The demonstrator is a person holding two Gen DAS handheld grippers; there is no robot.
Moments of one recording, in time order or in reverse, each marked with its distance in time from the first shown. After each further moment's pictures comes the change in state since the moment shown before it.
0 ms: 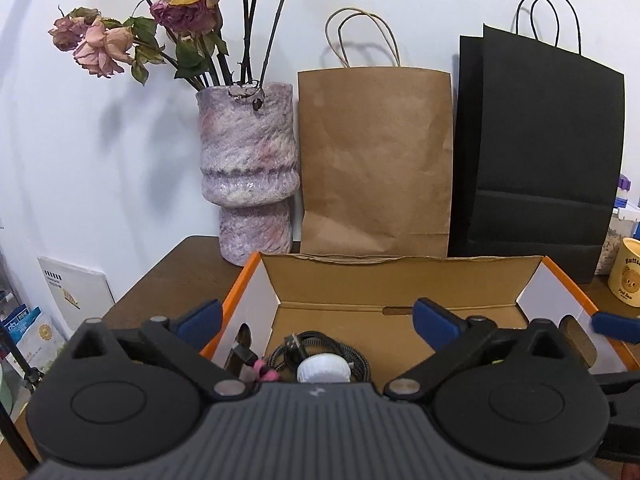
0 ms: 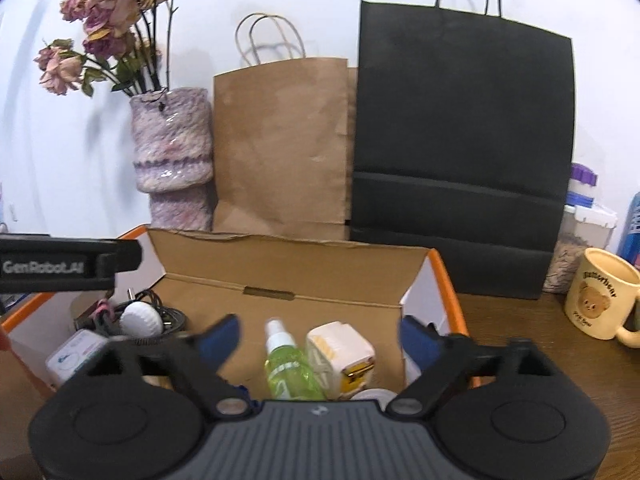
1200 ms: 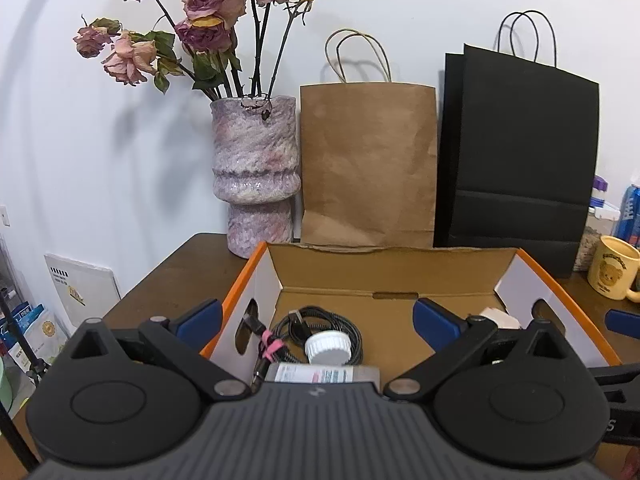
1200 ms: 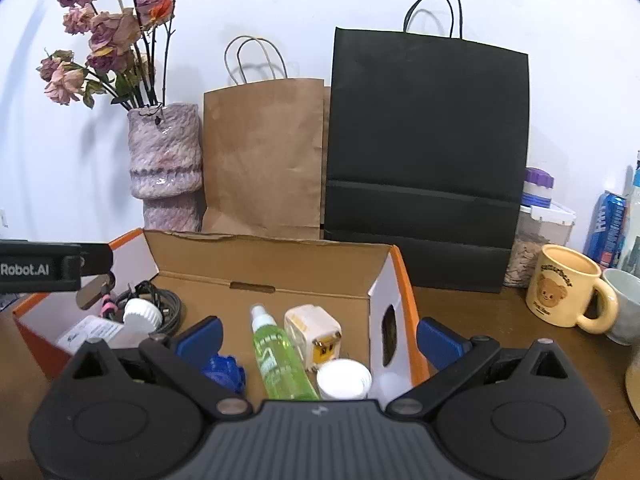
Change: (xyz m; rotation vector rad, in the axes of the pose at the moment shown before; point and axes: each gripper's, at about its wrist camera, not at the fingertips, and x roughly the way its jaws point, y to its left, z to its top) left arm -0.053 0.000 -0.019 -0.007 -0.027 -0.014; right arm -0.048 -0.010 -0.020 0.002 -0.037 -0.048
